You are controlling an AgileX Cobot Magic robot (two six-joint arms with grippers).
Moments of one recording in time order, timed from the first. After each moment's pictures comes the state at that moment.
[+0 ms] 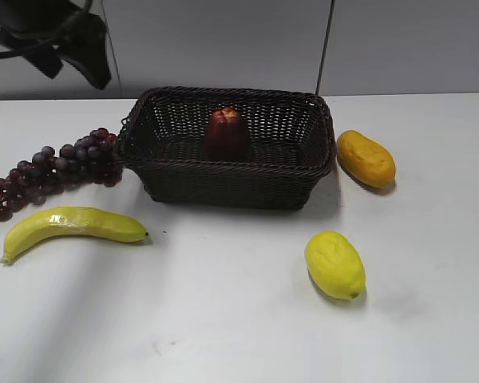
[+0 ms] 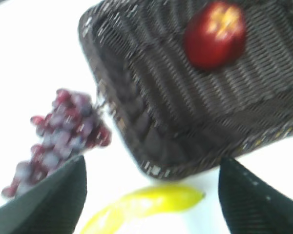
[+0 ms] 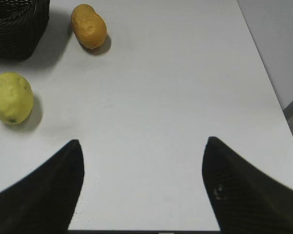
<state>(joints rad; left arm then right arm) -0.29 1.86 -1.75 -0.13 1.20 0.23 0.13 -0.01 -0.49 -0.05 1.05 0.02</state>
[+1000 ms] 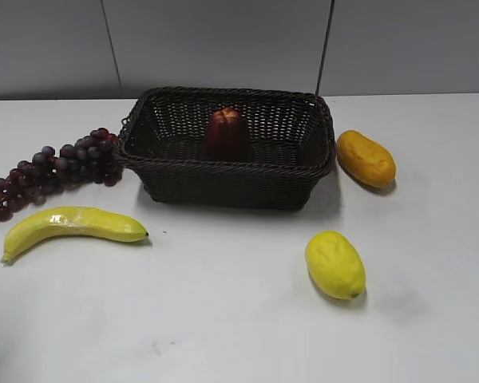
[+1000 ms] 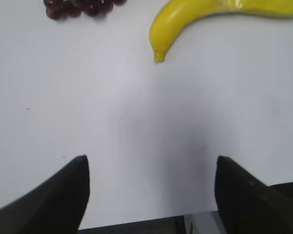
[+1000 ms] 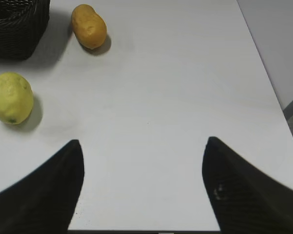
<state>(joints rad) -0.01 1.06 -0.83 -0.08 1.12 0.23 0.13 -0.01 -0.49 -0.05 1.05 0.02</state>
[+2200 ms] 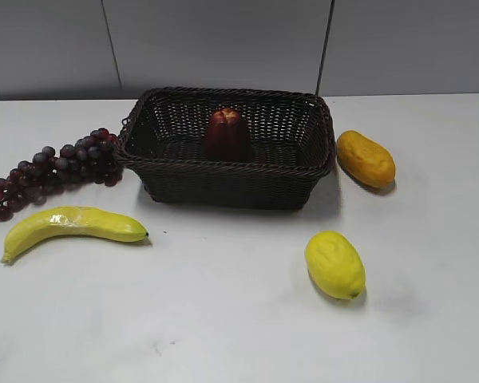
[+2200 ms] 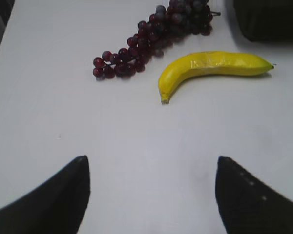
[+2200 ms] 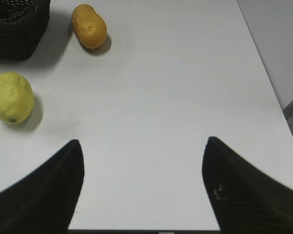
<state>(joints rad) -0.01 0.08 -0.47 -0.08 1.06 0.19 0.13 -0.01 -0.49 -0.05 1.05 0.02</state>
